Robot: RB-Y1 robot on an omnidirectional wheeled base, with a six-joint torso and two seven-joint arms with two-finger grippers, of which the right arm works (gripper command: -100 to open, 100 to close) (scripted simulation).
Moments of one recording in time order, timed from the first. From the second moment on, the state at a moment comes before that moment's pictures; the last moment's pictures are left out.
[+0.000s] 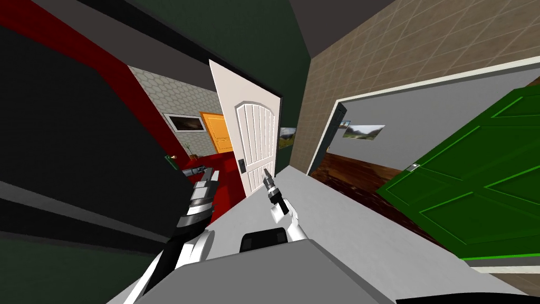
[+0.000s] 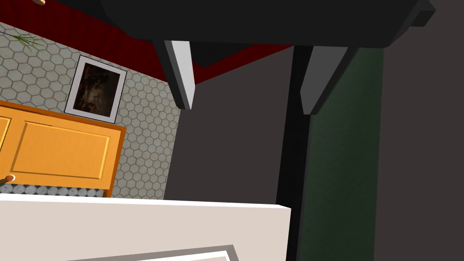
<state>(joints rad) 0.02 -0.08 0.44 -1.55 -0.03 -0.42 -0.10</state>
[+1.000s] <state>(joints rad) -0.13 -0.06 0.59 -1.30 -0.03 -0.39 -0.14</state>
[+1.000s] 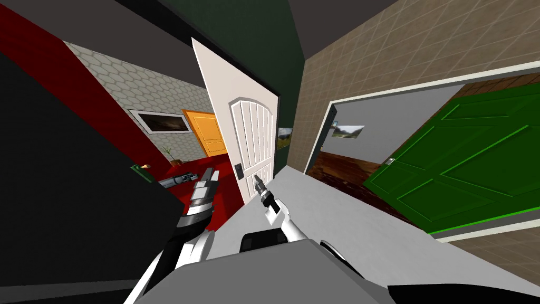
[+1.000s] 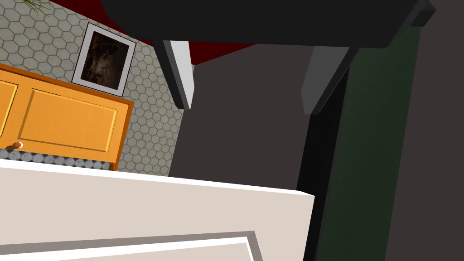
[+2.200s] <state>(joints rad) -0.25 -0.05 0.72 -1.11 -0.03 -0.36 -0.18</state>
